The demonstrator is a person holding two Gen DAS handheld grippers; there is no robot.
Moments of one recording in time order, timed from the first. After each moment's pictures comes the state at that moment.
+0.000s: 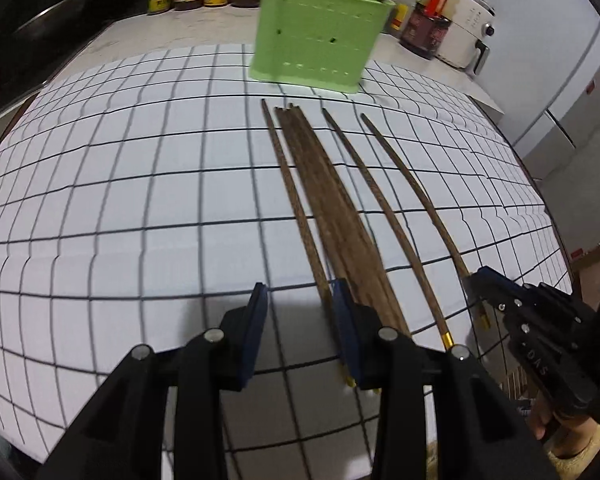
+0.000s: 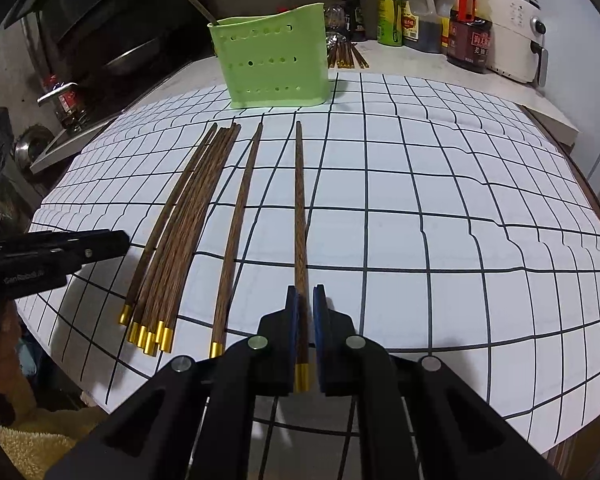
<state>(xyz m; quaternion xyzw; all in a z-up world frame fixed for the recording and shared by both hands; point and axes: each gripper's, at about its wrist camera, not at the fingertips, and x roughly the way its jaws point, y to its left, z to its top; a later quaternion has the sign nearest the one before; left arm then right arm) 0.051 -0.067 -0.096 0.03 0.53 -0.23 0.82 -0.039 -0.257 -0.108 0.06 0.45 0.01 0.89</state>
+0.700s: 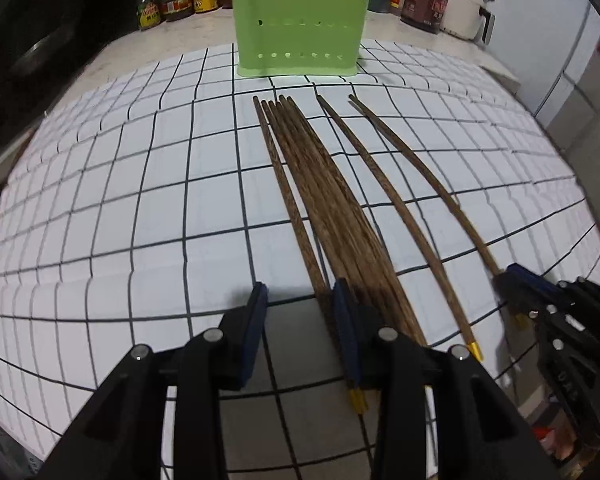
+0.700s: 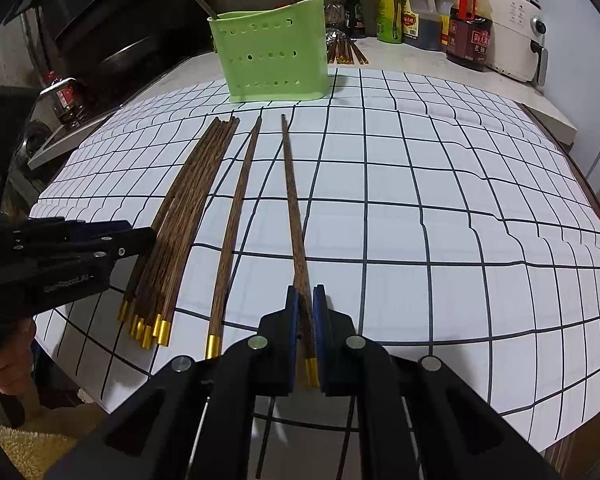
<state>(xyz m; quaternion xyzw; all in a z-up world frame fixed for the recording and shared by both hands) 0.050 -0.099 -0.108 0.11 0.52 -0.19 0.82 -0.042 -0.255 -0.111 0.05 0.46 0.00 0.89</state>
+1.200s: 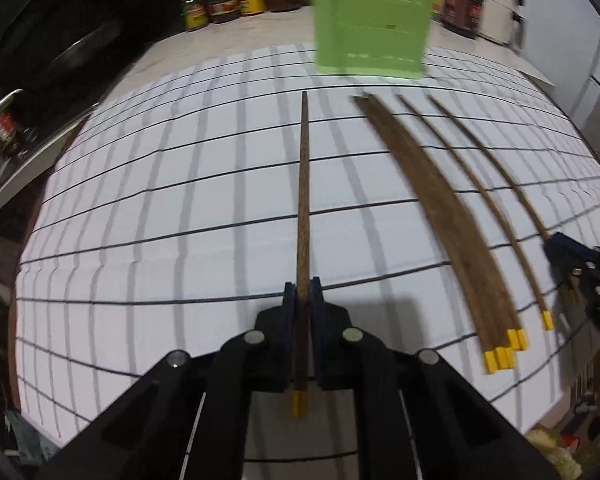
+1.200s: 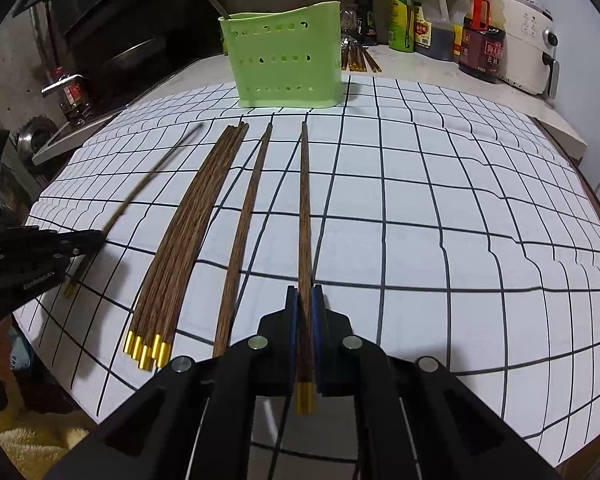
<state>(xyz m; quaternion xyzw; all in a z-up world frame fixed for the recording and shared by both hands) 0.056 -0.035 -0.107 0.13 0.50 -0.13 0.84 -0.026 -0.249 -0.114 0.04 0.45 0.02 0.89</state>
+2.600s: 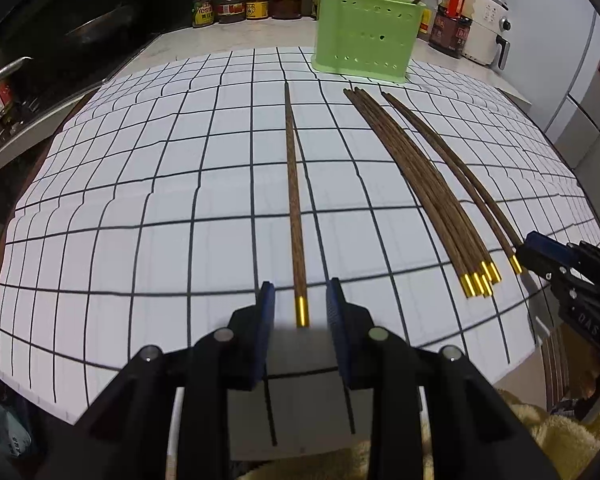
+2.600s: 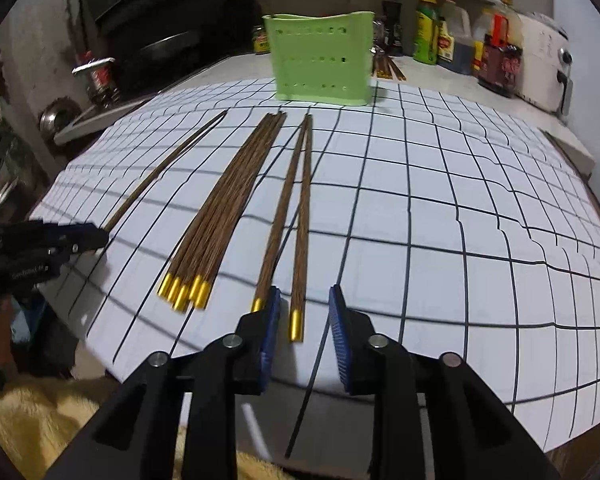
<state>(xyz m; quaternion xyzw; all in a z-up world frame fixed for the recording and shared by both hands) 0.002 0.003 -0.107 0.07 0.49 -0.17 0.85 -0.067 -0.230 -0.117 0.01 0.43 0.06 0.90</state>
